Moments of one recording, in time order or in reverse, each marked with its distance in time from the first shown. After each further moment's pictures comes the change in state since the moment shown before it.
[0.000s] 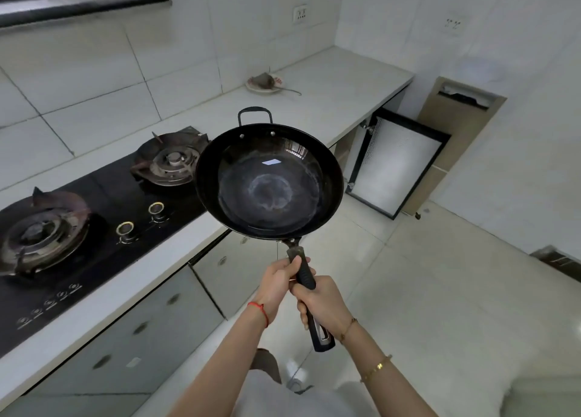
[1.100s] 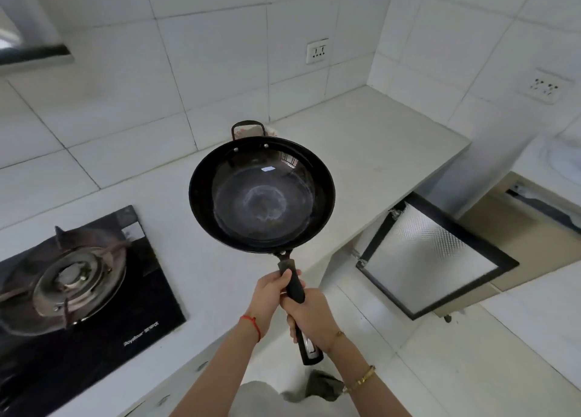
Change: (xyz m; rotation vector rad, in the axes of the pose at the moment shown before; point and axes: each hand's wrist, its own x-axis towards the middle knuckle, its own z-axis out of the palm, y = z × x) left_hand 0.460 0.188 0.092 -0.117 0.250 -0.023; right_hand 0.445 -0.177 -0.210 -0.112 -0.152 -0.025
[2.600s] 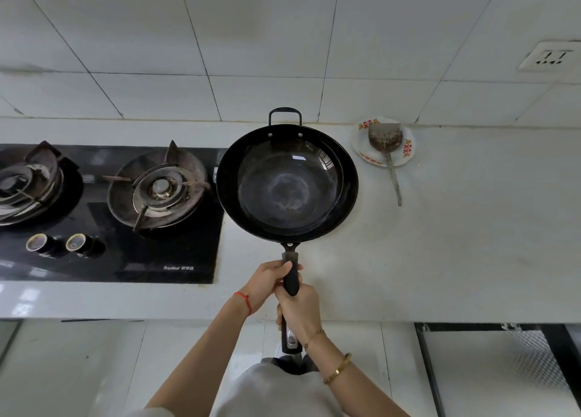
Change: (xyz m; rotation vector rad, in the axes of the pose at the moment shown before) left_hand 0.074 0.013 -0.057 -0.196 0.353 -0.048; right_hand 0.126 -0.022 0.040 -0.209 -0.374 0.079
